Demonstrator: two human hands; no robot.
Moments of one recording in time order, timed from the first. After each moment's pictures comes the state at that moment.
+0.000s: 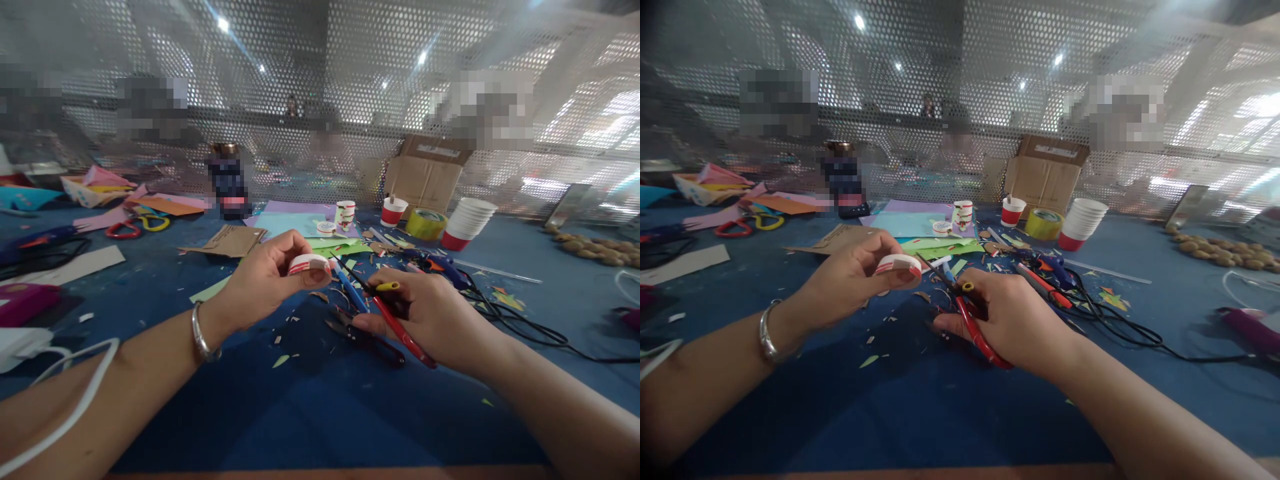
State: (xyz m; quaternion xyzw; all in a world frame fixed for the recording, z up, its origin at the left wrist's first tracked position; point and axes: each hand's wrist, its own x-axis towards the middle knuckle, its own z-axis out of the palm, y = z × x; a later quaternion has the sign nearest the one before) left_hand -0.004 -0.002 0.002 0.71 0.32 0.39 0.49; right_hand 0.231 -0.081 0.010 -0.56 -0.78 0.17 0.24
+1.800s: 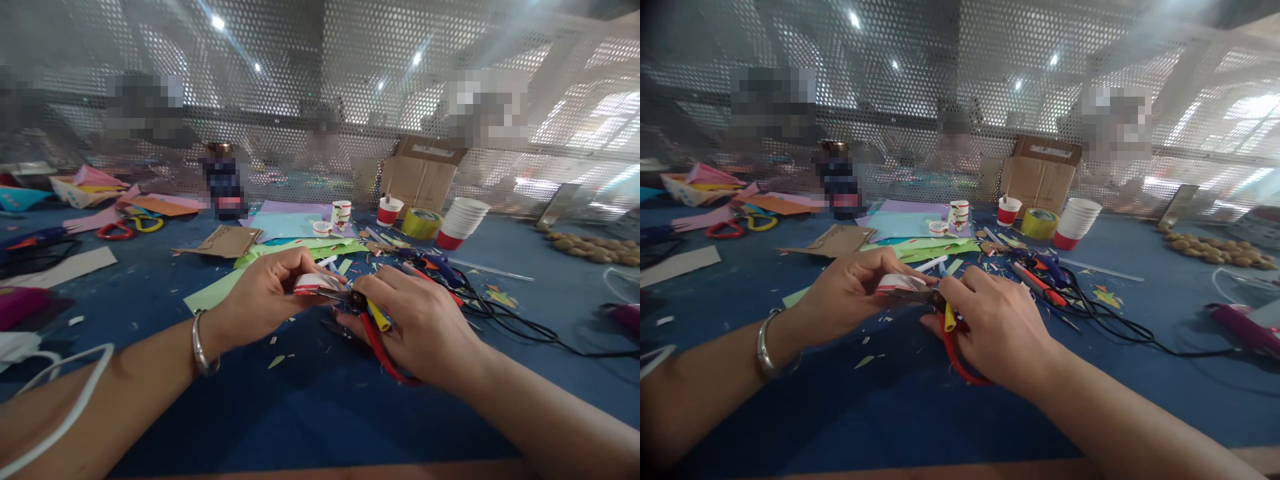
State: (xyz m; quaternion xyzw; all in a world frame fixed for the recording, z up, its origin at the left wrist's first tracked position) left_hand -0.001 -0.013 -0.006 0.74 0.24 0.37 0.50; right_hand 0.218 -0.090 0.001 -0.51 -0.83 -0.10 0.21
